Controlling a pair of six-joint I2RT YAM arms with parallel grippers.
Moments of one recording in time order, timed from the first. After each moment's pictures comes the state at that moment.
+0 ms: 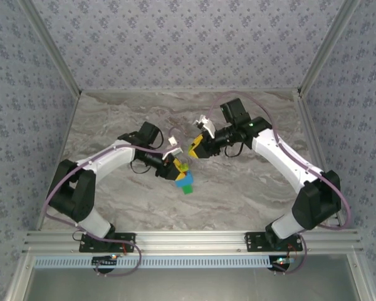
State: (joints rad) left arm -0.51 1.60 1.05 -0.71 1.06 0.55; right arm 0.51 1.52 1.35 -0.75 -0.88 -0.38
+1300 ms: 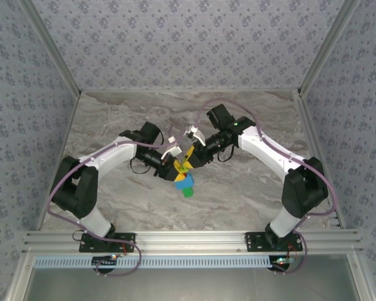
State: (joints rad) left arm -0.51 1.63 1.10 -0.84 1.16 0.64; right arm 0.58 1.65 1.37 -0.86 -0.95 -0.46
